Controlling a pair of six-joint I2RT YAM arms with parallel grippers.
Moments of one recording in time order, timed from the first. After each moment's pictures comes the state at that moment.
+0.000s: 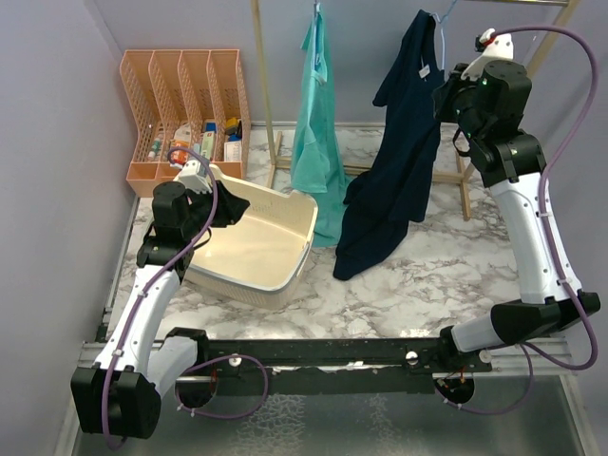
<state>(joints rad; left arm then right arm) -0.10 0.94 0.76 -0.14 0.43 -0.42 0.22 1.45 1.85 -0.56 0.17 0.18</state>
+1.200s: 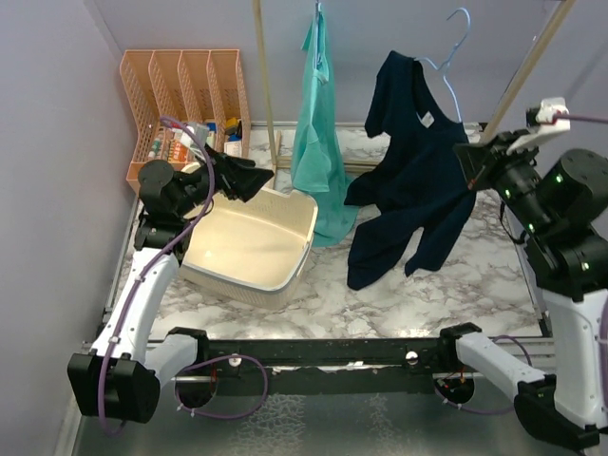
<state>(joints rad) -0.12 1.03 0.92 0.16 0.73 -0.54 0.22 0.97 1.59 -0.63 -0.06 0.12</state>
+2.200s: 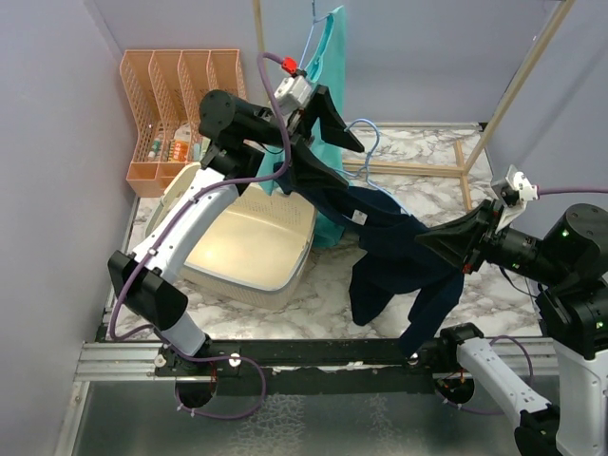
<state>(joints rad) -0.54 1.60 1.74 0.58 1.39 -0.68 0.22 0.71 1.42 -0.84 -0.80 0.14</state>
